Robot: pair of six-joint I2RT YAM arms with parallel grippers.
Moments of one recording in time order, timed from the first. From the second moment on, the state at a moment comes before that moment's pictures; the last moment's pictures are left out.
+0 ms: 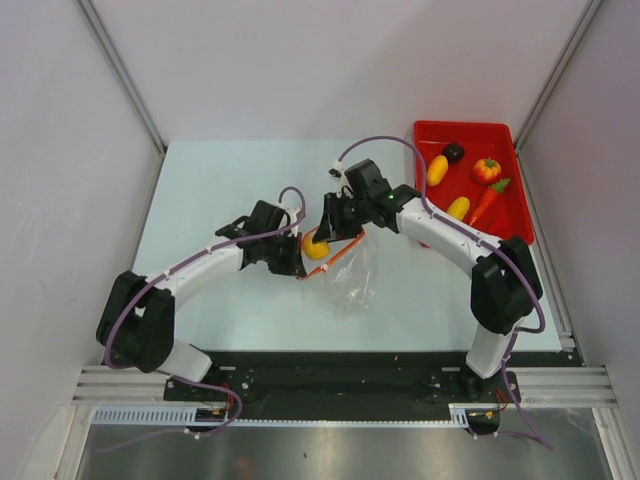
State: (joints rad) left arm -0.51 1.47 0.94 -0.48 0.35 -0.36; right arm 0.65 1.78 1.49 -0.52 -0.39 0.51
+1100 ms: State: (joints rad) left arm -0.45 1.45 0.98 -0.35 0.40 -0.43; right arm 0.41 1.77 1.40 -0.03 -0.68 1.08
